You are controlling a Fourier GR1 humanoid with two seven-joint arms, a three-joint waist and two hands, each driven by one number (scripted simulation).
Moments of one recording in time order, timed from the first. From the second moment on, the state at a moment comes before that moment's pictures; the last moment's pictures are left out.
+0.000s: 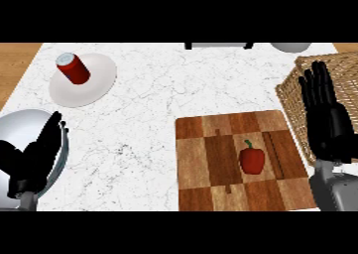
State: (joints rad) left arm 0.02 0.41 -0.10 -1.50 0.31 0.22 0.13; right arm -0.20 -0.23 0.03 -1.66 -0.15 -0.26 0.02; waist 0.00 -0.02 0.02
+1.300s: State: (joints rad) left arm 0.13 0.38 -0.18 -1.47 0.27 0.18 0.21; right arm -0.59 -0.42 0.47 -1.66 0.43 0.02 0.48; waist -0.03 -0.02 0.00
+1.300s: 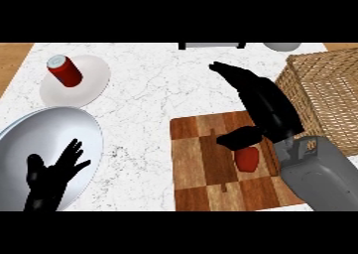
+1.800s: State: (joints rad) left arm 0.14 0.38 -0.18 -1.47 0.26 0.18 0.22; right arm -0.78 -0.64 0.36 -1.83 0.12 0.55 0.84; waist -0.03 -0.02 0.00
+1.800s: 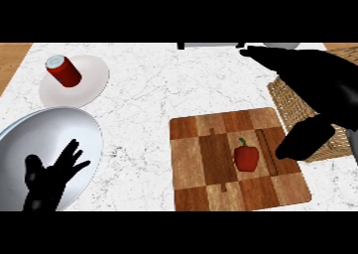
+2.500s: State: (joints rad) left arm 0.13 0.36 -0.17 -1.47 0.24 0.17 0.21; right arm -0.80 -0.86 0.30 -1.89 -0.29 0.70 0.95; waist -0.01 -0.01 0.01
